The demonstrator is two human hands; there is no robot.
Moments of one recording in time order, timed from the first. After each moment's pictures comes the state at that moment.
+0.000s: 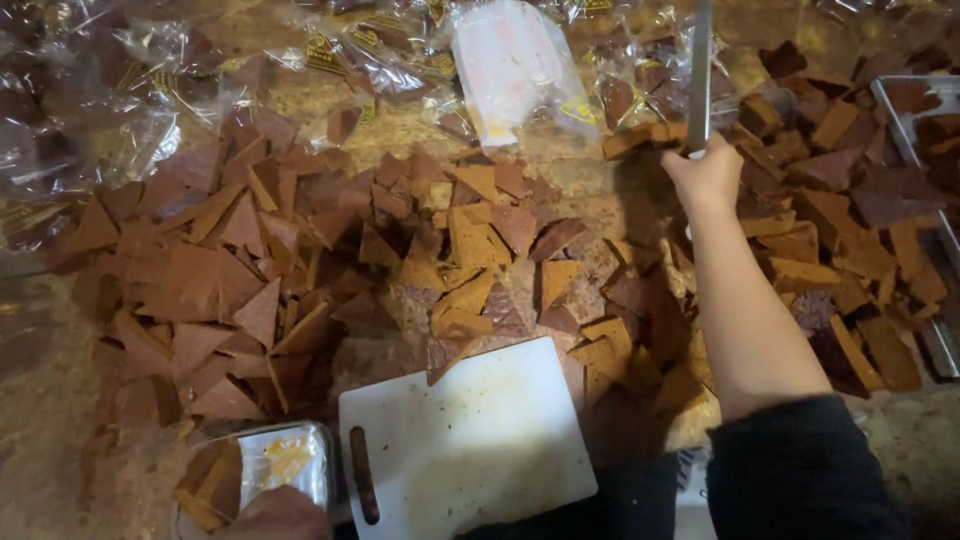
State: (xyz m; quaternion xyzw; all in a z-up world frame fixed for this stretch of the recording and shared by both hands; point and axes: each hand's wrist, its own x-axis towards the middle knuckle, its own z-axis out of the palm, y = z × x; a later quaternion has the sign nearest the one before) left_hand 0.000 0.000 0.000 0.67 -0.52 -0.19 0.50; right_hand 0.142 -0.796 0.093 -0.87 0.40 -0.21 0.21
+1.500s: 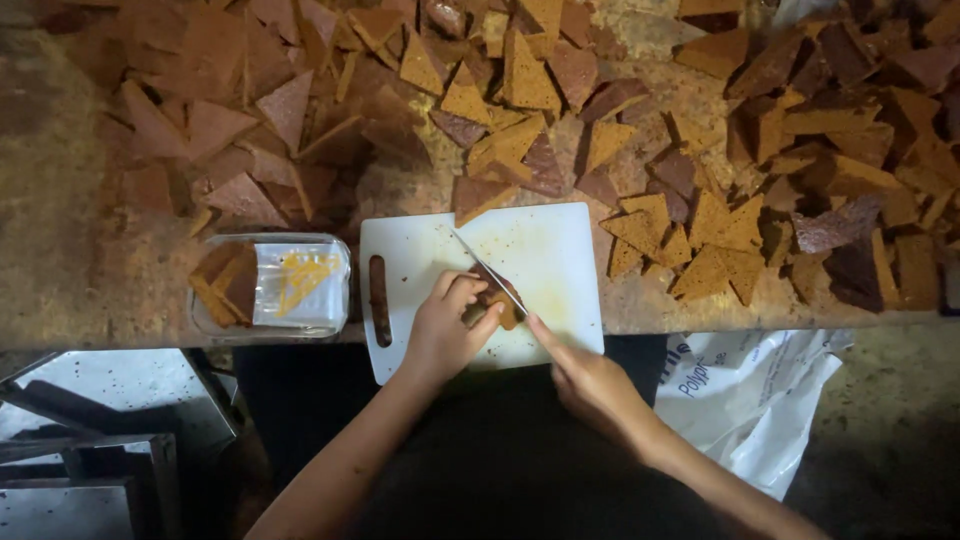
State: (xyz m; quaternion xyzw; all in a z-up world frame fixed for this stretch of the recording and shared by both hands) left_hand -0.082 -0.251 0.047 0.85 -0.20 0.07 0.49; right_hand -0.198 -0.467 0.100 -0.95 -0.01 0.19 0.26
